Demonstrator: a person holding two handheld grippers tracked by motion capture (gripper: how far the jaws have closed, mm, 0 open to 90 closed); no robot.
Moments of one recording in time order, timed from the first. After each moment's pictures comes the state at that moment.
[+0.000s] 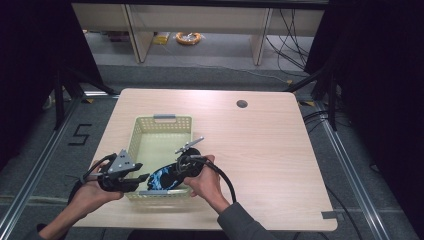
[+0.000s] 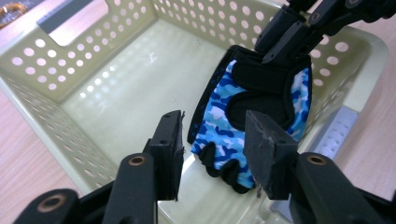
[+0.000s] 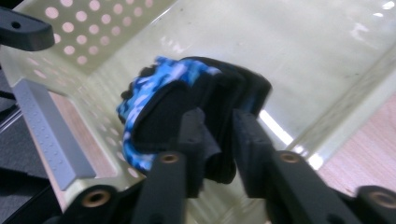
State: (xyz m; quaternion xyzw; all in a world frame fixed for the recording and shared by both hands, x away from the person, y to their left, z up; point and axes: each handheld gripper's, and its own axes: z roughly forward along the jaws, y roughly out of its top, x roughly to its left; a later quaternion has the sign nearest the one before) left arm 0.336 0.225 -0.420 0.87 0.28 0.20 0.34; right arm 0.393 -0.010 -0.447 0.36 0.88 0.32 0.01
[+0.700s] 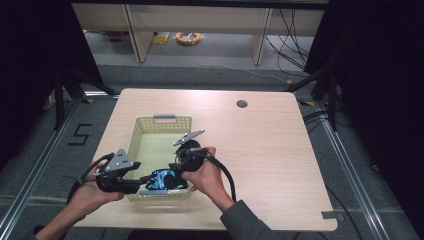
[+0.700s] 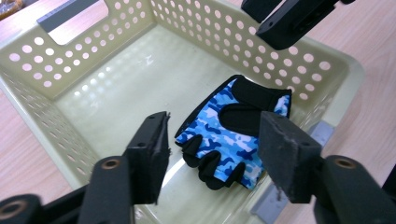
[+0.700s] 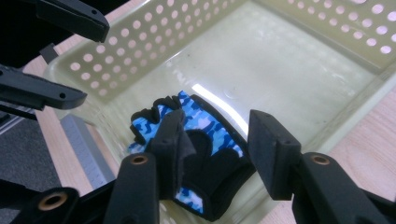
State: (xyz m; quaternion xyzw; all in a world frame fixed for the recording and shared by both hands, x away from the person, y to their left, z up) left arm 0.331 0.224 -0.411 0.86 0.31 0.19 0.35; right arm 0.388 -0.012 -0.407 0.34 0.87 0.35 0.04
